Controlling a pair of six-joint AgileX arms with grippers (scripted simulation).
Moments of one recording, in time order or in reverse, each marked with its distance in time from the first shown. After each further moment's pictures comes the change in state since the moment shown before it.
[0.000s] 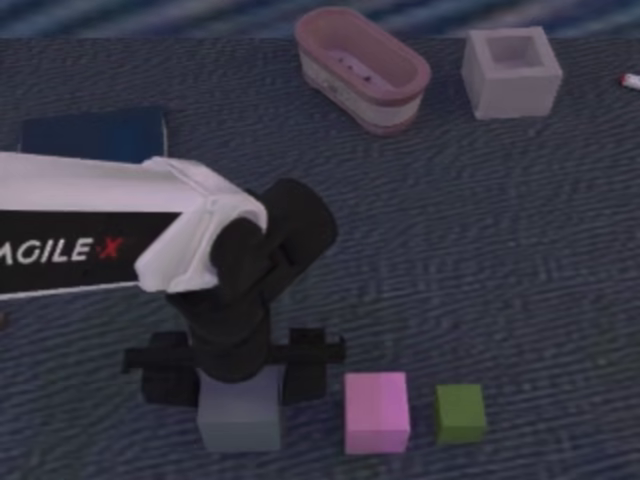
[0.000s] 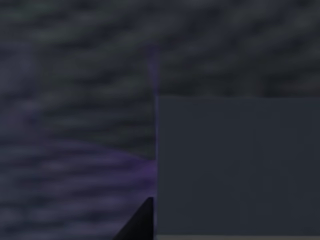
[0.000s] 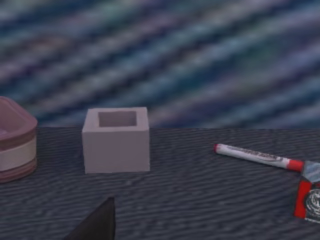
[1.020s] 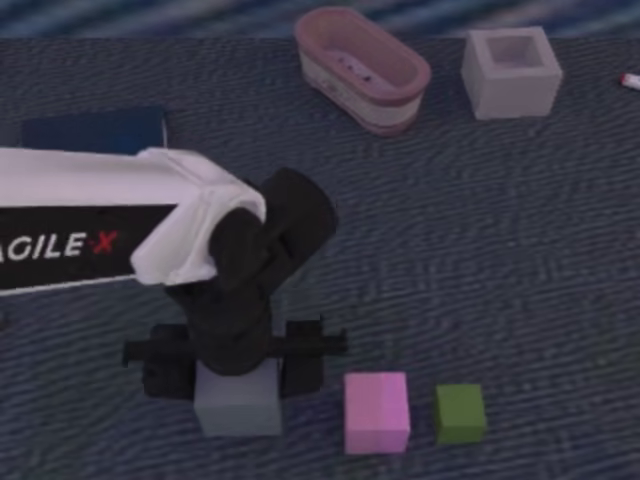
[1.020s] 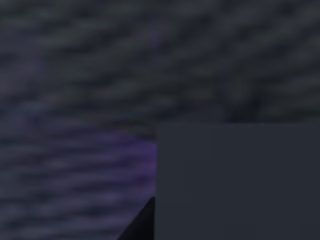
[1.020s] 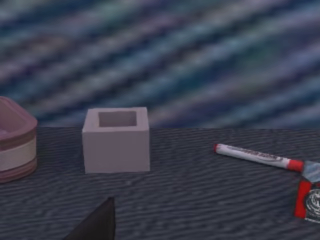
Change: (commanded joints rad) left arm 0.001 -0.009 0.016 -0.019 0.000 0.000; right arm 0.000 0.000 0.000 0.000 0.000 0.000
